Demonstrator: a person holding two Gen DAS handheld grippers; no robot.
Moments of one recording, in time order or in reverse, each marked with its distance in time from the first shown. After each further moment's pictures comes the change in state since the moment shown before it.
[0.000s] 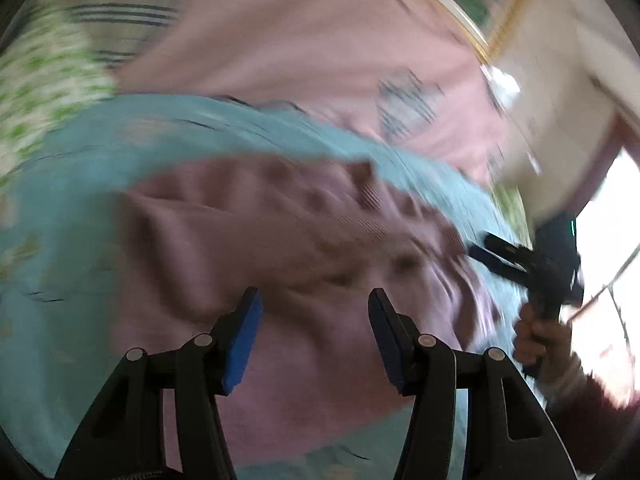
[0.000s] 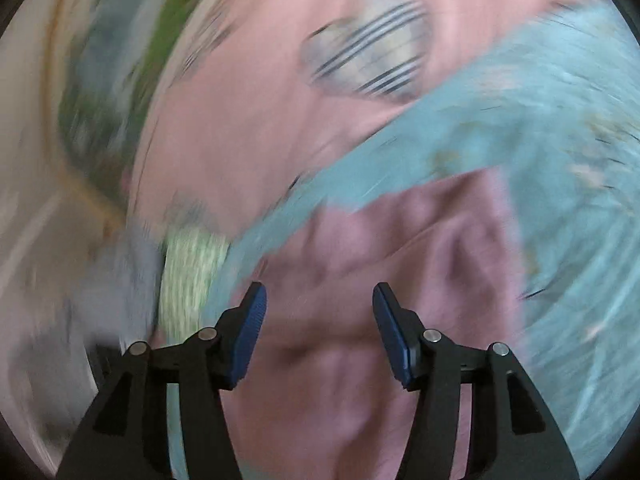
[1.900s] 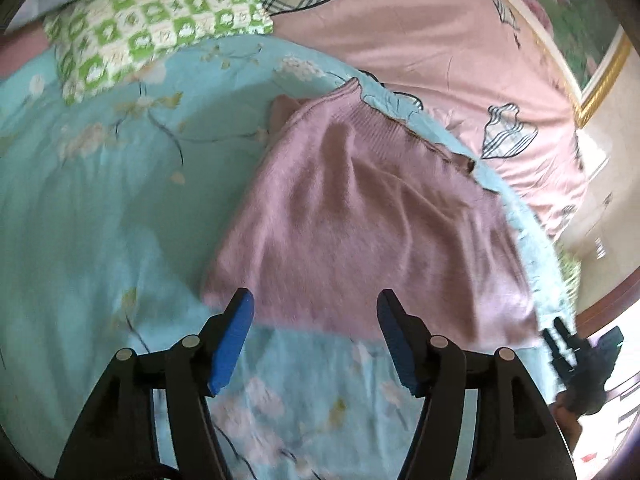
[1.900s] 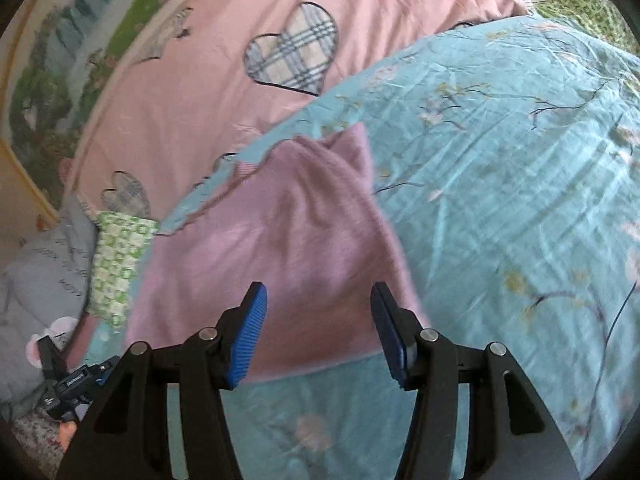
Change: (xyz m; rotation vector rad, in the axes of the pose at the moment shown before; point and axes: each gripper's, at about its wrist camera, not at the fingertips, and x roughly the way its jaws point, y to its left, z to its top) left arm -0.066 0.044 -0.110 -0.410 -0.063 0.241; right arm -0.082 -0.021 -0.093 0.140 -0.180 -0.283
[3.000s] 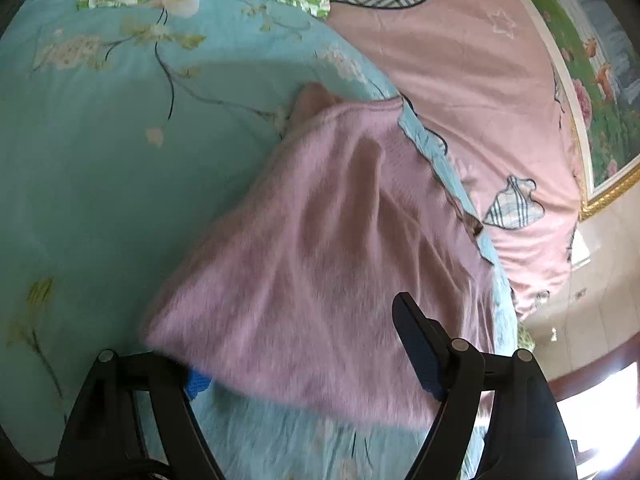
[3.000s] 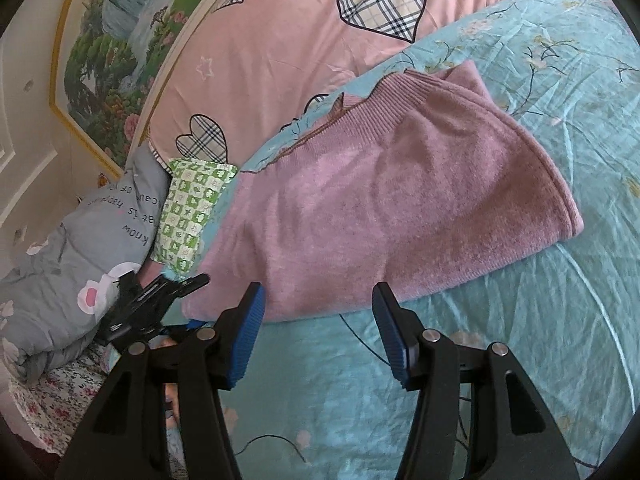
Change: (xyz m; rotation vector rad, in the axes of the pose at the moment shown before) left arm 0.064 0.017 0.023 -0.300 -0.046 -0.093; right arm 0.014 0.054 -0.043 -0.051 0.139 0.224
